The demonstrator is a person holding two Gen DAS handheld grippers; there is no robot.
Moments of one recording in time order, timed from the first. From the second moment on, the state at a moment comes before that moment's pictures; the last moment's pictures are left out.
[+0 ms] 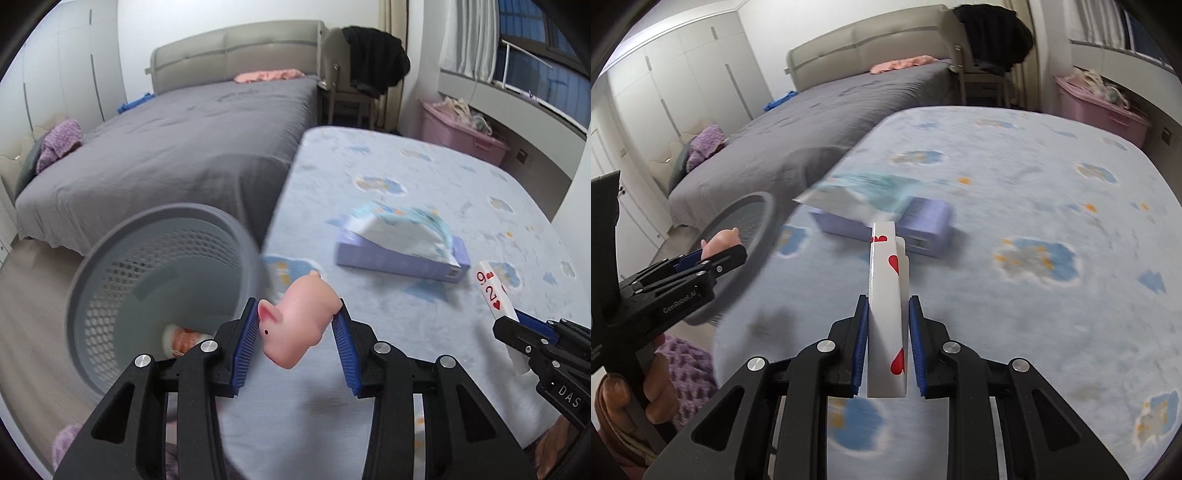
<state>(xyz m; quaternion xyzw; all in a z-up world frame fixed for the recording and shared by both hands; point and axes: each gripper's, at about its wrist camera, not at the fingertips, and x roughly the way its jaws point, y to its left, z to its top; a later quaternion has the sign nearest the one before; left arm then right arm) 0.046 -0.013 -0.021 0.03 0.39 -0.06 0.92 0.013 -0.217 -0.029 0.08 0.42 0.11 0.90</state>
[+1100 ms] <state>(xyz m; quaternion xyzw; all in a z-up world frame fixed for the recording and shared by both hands) 0.099 0.171 -0.056 -0.04 0.40 0.07 0.91 0.126 0.012 -0.037 0.01 0.43 0.25 0.87</state>
